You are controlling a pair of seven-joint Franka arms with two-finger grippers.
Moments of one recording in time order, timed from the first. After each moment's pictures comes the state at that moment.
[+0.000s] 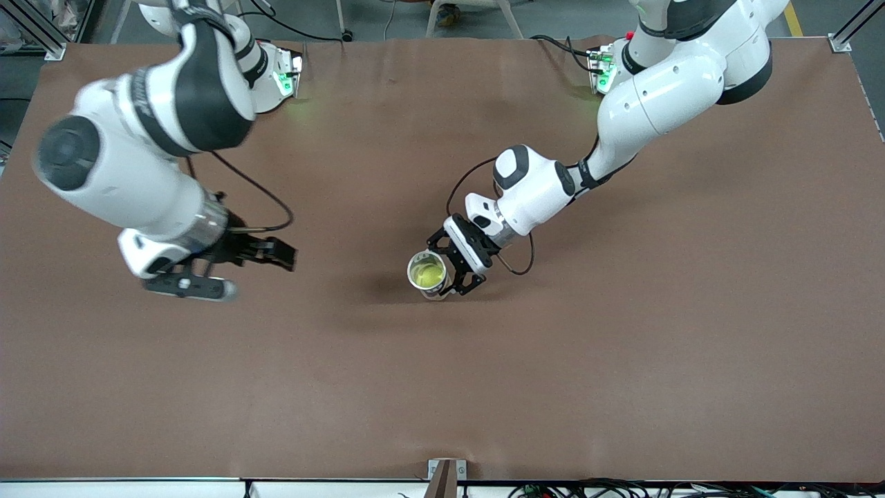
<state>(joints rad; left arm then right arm) -0.03 0.98 -0.88 -1.84 -0.30 3.42 0.93 0.81 0.40 -0.73 -1.36 0.36 1.65 0.28</state>
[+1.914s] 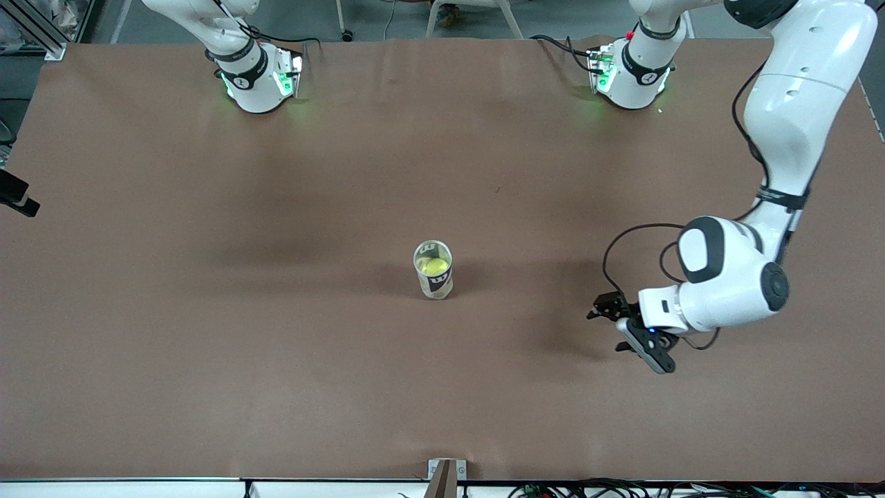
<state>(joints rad) 0.22 0.73 -0.48 -1.51 -0.10 2.27 0.66 -0.07 0.10 -0.07 -1.39 0.03 1.59 -0.08</state>
